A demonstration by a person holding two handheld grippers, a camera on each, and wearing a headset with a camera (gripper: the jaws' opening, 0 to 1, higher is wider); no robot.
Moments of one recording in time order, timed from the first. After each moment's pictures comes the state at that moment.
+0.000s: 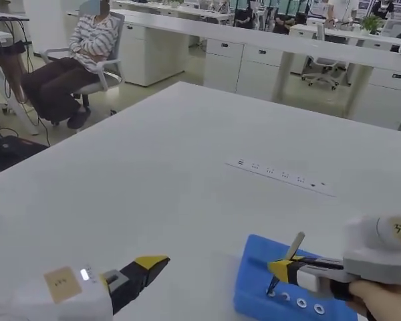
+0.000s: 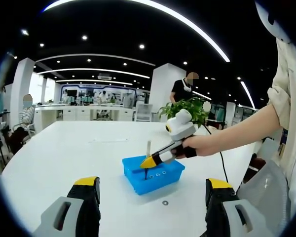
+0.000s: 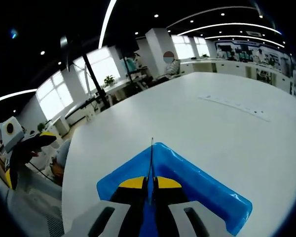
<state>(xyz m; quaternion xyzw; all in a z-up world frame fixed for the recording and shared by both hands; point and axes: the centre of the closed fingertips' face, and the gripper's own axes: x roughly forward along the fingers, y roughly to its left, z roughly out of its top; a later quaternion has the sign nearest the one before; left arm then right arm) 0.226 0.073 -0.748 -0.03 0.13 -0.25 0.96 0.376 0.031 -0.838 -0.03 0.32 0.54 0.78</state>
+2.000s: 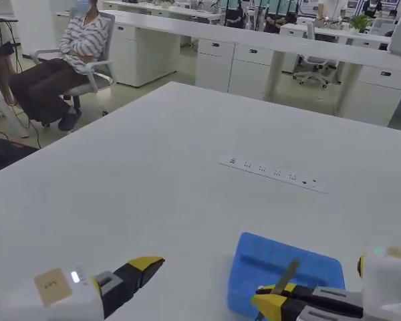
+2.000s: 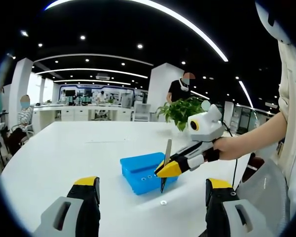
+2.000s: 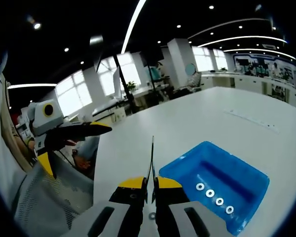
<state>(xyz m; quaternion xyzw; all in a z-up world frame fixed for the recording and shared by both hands) 0.224 0.069 -0.748 -0.03 0.13 -0.26 0.96 0.281 0.028 -0.805 -0.03 0.27 0.61 0.75</state>
